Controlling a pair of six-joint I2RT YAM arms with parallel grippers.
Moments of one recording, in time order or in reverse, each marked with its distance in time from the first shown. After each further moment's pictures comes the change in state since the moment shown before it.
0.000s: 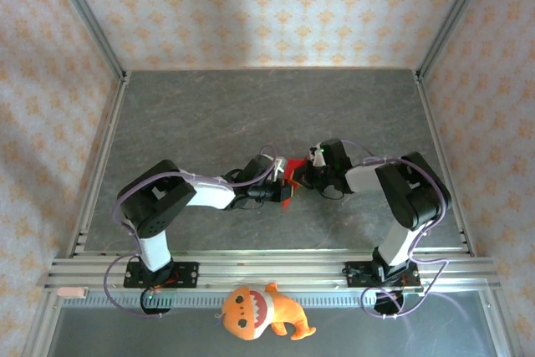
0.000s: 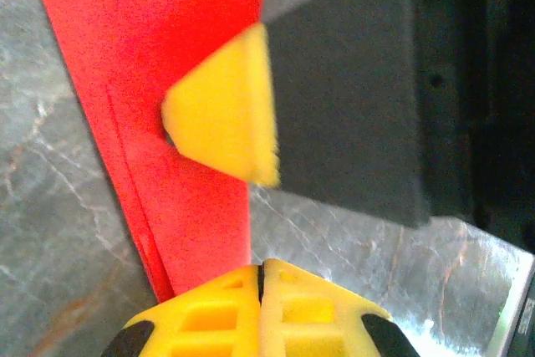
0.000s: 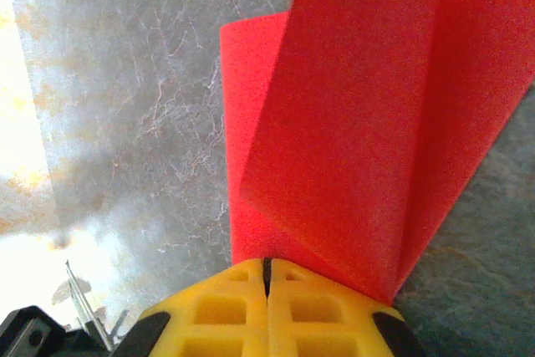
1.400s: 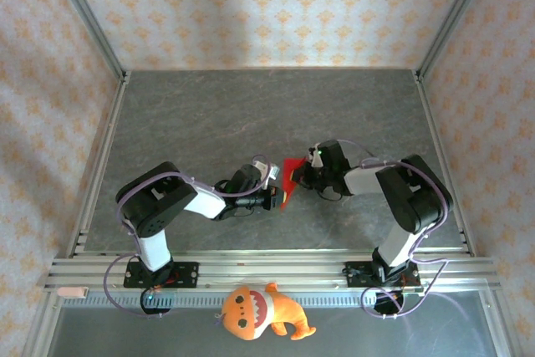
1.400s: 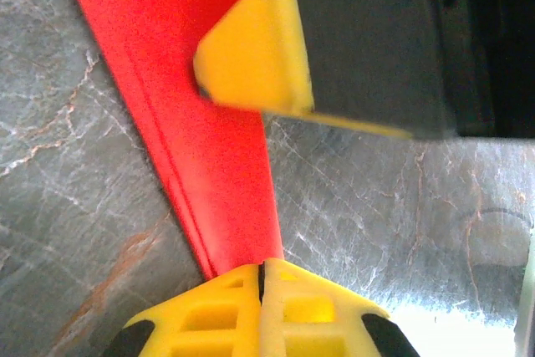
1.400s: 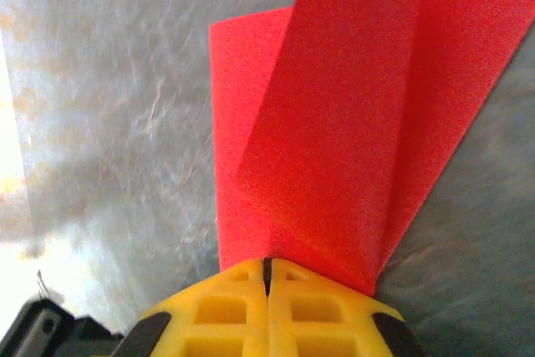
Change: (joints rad) left arm 0.015 -0.005 -0.203 0.260 0.036 0.100; right arm 0.017 -0.023 -0.003 0.002 0.073 -0.015
